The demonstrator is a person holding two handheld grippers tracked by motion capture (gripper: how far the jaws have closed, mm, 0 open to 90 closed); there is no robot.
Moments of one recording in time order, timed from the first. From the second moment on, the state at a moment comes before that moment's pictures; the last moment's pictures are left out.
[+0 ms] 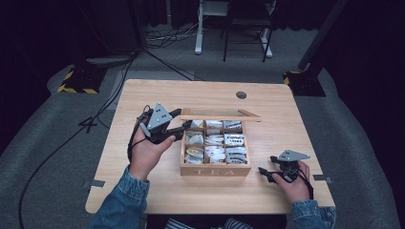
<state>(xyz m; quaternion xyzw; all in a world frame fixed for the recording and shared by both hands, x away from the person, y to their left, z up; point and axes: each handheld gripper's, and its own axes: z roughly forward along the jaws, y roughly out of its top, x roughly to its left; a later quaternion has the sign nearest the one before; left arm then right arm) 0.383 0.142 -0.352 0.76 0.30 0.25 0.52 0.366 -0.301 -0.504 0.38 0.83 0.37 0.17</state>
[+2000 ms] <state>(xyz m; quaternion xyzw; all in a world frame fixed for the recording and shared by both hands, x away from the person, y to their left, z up) 0.394 0.143 -0.351 0.76 0.29 0.27 0.52 0.347 -0.304 -0.460 0.42 0.79 0.42 0.13</state>
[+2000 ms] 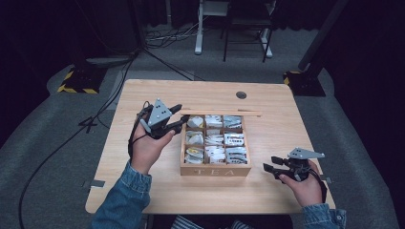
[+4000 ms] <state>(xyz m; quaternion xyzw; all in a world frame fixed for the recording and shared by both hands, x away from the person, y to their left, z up) 0.392 0.143 -0.355 0.76 0.29 0.27 0.52 0.384 -0.202 -0.442 0.34 0.85 0.40 0.04</state>
